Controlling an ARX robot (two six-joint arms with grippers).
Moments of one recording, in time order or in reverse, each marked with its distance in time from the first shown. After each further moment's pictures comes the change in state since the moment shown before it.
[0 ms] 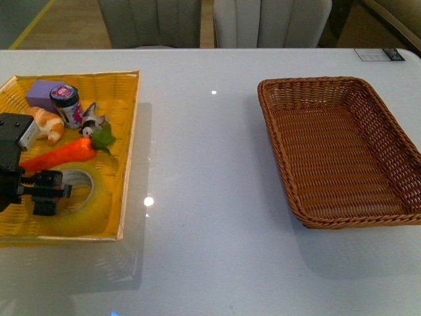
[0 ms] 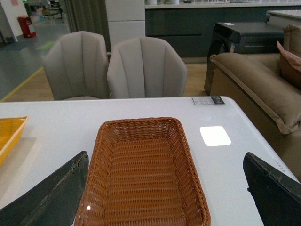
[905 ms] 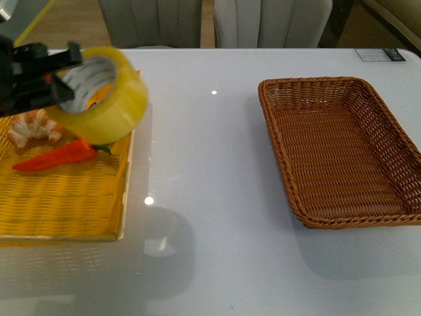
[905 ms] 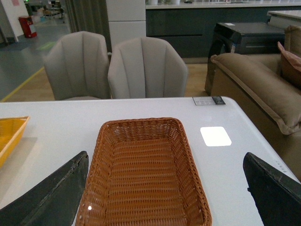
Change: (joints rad) left arm -0.158 -0.431 0.048 -0.223 0.101 -0.389; right arm 0.000 0.000 0.000 0.000 0.000 0.000
